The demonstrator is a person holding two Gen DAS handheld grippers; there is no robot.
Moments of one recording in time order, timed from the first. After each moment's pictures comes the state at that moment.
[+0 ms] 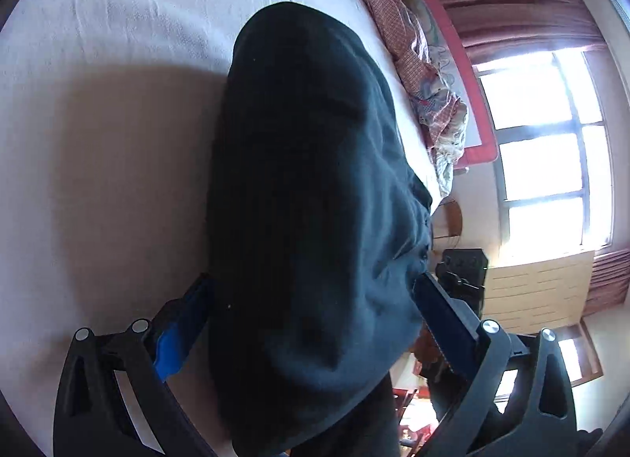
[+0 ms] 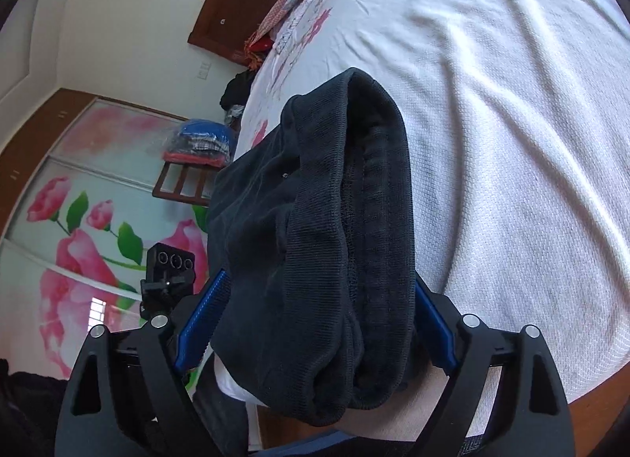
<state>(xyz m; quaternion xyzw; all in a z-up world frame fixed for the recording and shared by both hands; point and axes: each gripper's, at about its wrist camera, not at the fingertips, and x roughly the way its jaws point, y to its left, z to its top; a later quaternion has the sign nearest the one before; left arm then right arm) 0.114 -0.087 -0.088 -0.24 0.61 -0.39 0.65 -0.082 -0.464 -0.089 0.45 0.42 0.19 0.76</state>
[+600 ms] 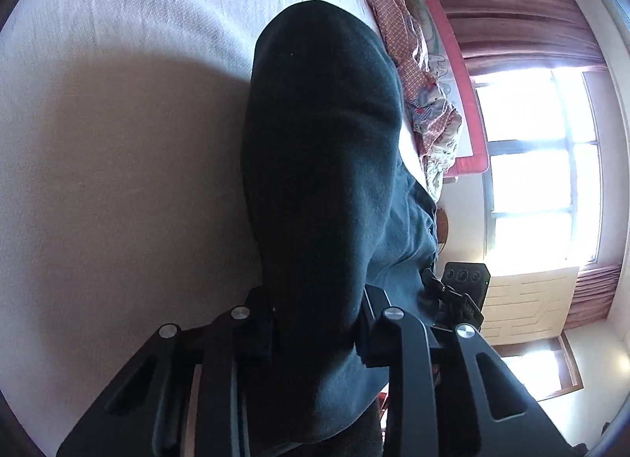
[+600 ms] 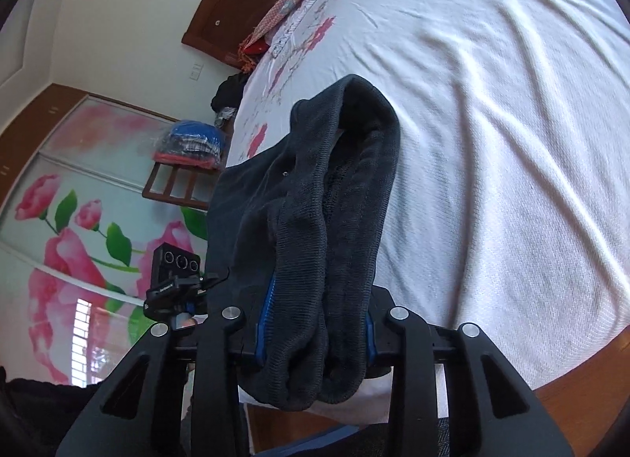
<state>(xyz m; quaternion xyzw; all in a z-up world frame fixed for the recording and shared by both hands) 0.116 -0.108 -0.093 -0.30 0.61 -0.39 0.62 -0.082 -0.448 -0.048 0.43 0.43 0.16 0.78</state>
